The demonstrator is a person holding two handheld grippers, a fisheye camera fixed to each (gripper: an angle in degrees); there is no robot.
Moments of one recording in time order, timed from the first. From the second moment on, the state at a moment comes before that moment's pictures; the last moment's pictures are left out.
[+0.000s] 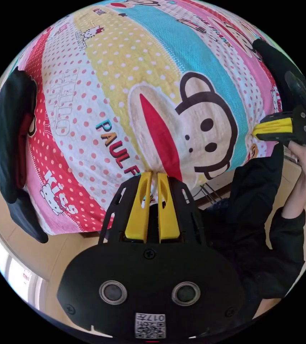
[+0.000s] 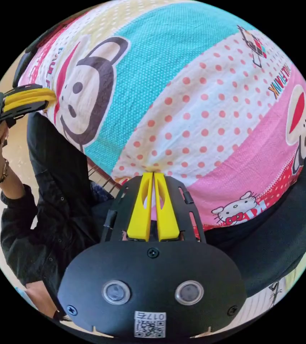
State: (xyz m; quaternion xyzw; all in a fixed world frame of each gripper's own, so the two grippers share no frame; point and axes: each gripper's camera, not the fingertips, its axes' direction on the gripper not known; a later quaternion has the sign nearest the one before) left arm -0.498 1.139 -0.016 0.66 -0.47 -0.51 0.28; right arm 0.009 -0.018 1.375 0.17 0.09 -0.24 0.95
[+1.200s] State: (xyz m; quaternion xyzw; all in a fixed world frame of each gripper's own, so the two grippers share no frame) left arm -0.352 1.339 0.208 0.85 -0.50 -0.04 0.14; right arm 0.036 -0.191 1.456 0.11 -0.03 -0.25 0.96
